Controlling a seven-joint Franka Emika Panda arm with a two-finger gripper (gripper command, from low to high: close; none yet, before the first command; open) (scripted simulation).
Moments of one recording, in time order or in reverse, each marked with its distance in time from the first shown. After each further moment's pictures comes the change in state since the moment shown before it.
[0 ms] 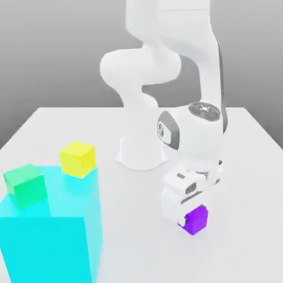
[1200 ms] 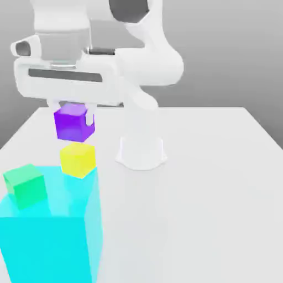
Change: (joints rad) arm -0.453 -0.638 -0.226 0.284 -0.007 -0.916 0.279
